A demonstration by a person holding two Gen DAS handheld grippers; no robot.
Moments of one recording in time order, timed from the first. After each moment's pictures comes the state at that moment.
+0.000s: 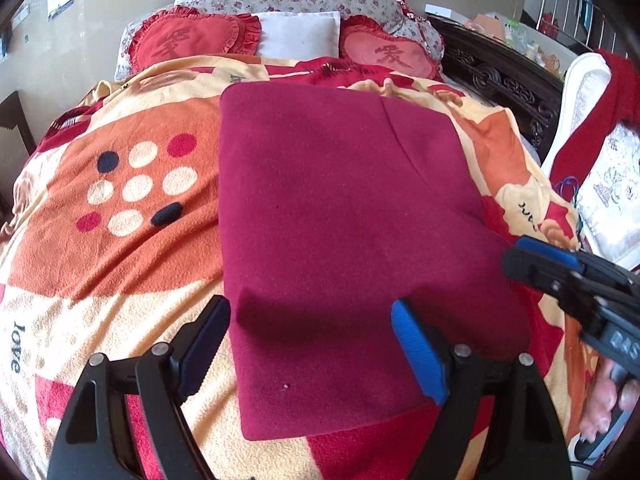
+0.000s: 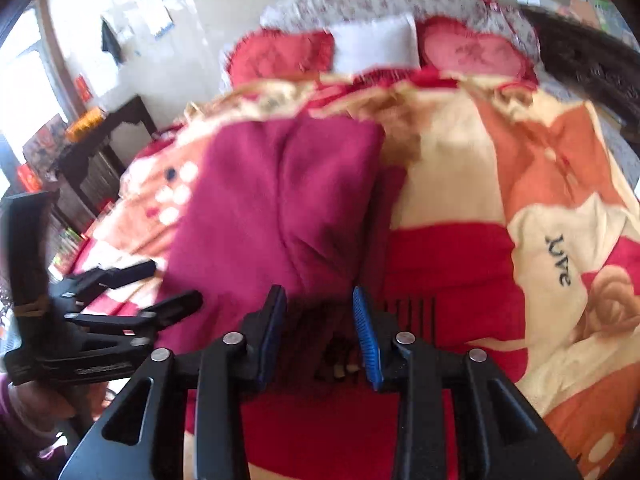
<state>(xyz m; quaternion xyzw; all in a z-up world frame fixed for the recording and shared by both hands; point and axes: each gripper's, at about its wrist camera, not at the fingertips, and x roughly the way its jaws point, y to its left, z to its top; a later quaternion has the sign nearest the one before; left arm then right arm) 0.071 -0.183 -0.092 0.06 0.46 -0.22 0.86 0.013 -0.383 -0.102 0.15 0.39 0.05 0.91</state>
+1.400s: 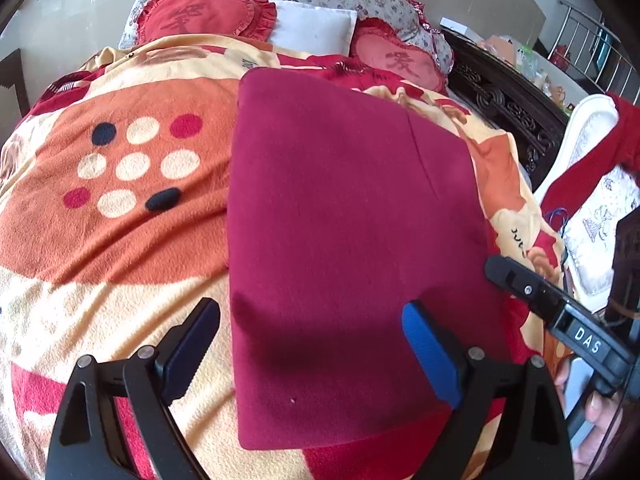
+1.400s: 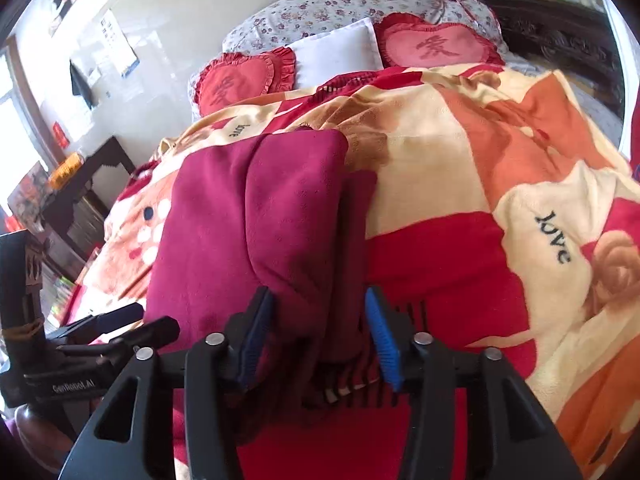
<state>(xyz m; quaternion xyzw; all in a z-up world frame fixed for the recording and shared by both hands) 0.093 -0.166 -0.092 0.00 0.48 -0.24 0.84 0.027 -0.401 -0.118 0.22 0.38 0.00 0.90</state>
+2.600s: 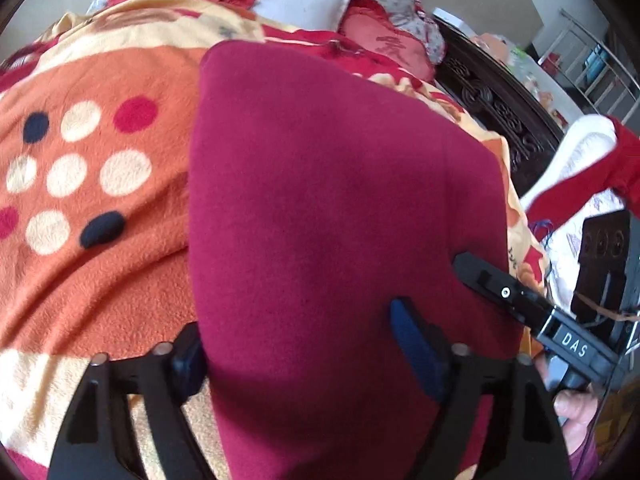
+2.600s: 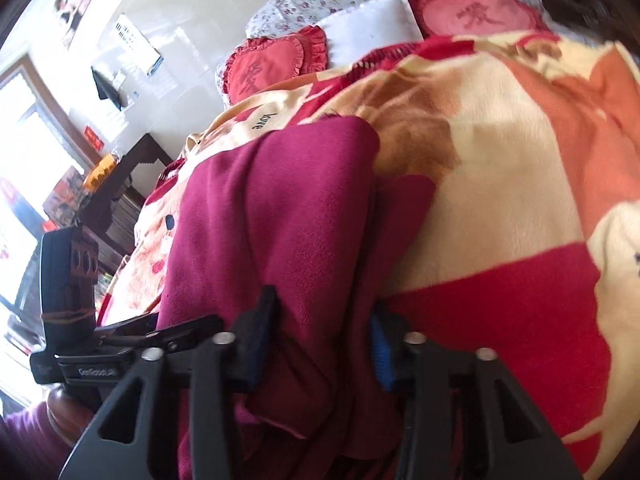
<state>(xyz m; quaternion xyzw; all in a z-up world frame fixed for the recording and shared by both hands) 0.157 -0.180 -0.118 -0.03 0.52 -0.29 0.80 0.087 -0.406 -0.138 0.25 0.39 0.09 0.88</state>
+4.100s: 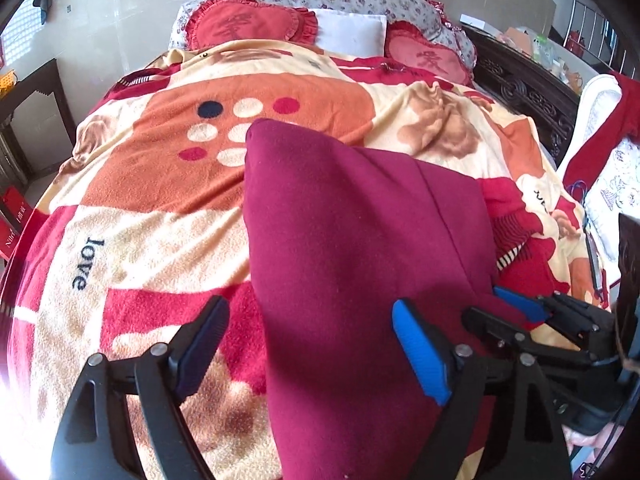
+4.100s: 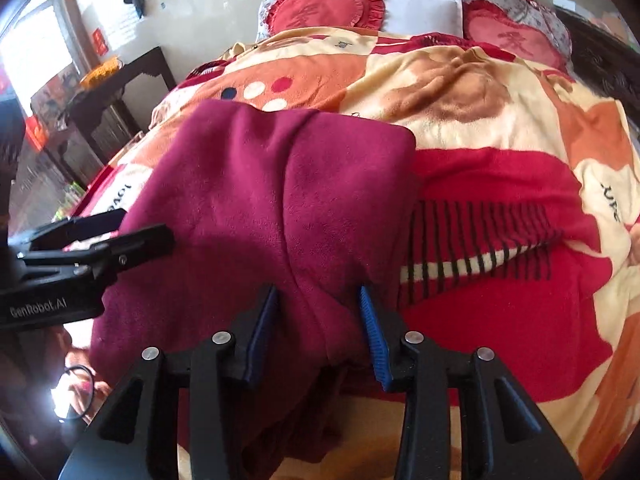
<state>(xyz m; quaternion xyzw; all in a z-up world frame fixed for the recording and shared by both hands) 0.023 -0.079 -0.076 0.04 0.47 -0.17 0.87 -0.022 -0.276 -0.121 0.11 0.45 0.08 0.88</state>
